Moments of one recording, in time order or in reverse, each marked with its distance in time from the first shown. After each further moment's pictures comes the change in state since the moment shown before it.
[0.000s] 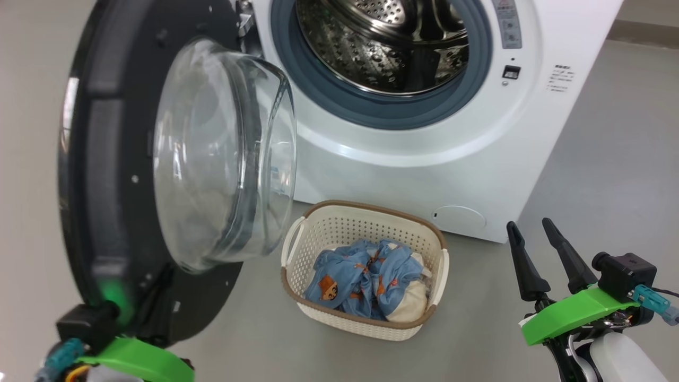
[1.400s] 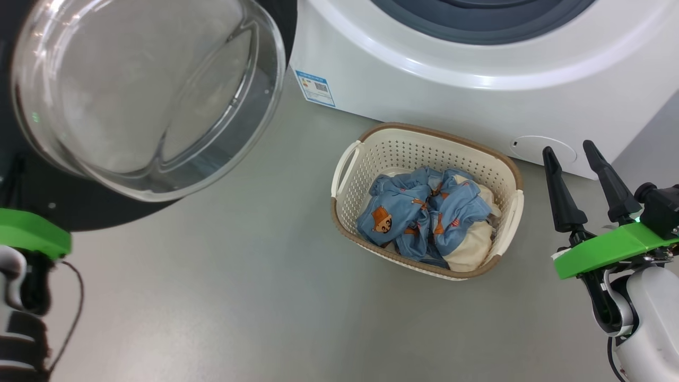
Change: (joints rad) left arm -0.600 0.108 0.138 0.703 -0.094 -0.083 -0.107; right arm -0.175 -0.104 -0.014 -0.012 -0.019 0.000 0.000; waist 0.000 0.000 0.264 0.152
